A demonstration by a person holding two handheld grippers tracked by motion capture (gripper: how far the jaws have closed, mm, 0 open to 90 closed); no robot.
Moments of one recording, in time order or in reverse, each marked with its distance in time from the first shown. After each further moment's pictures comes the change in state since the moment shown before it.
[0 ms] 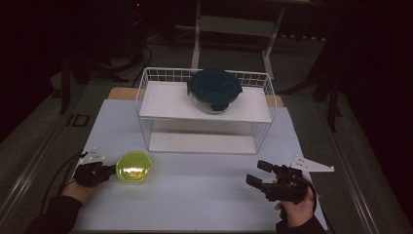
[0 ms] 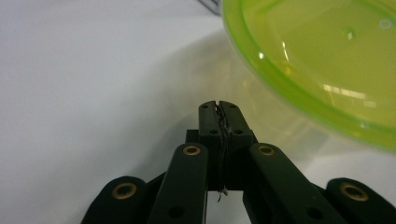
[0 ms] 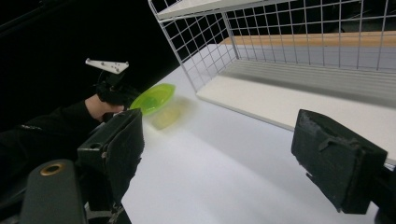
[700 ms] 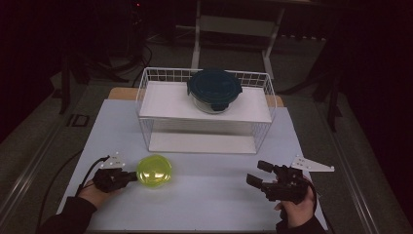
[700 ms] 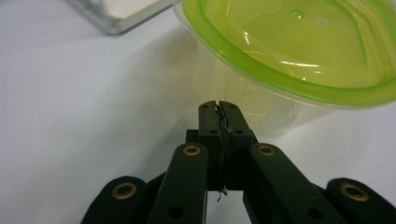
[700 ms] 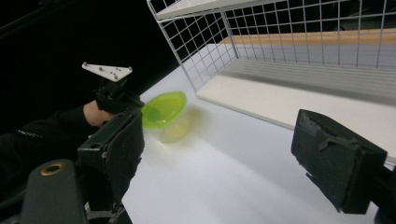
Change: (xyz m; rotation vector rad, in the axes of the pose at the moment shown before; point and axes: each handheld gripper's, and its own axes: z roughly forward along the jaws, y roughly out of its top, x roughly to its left) left arm -0.055 0.018 0.025 0.053 -0.161 0.099; right arm -0.001 0.000 -0.001 0.001 0.005 0.019
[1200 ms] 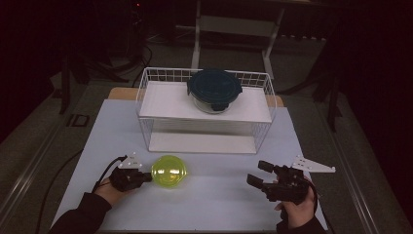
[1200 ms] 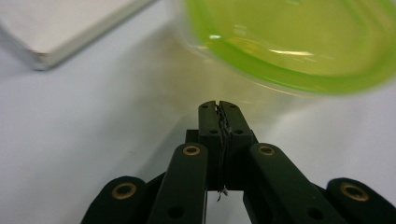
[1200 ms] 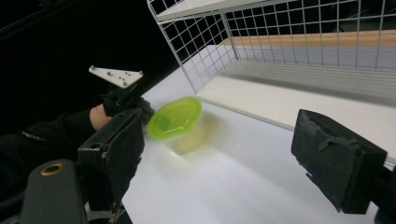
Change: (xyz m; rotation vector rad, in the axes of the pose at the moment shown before) left arm -0.007 0.021 0.026 0.011 -0.015 0.032; right arm 0.000 0.000 -0.002 -0.011 -0.004 -0.006
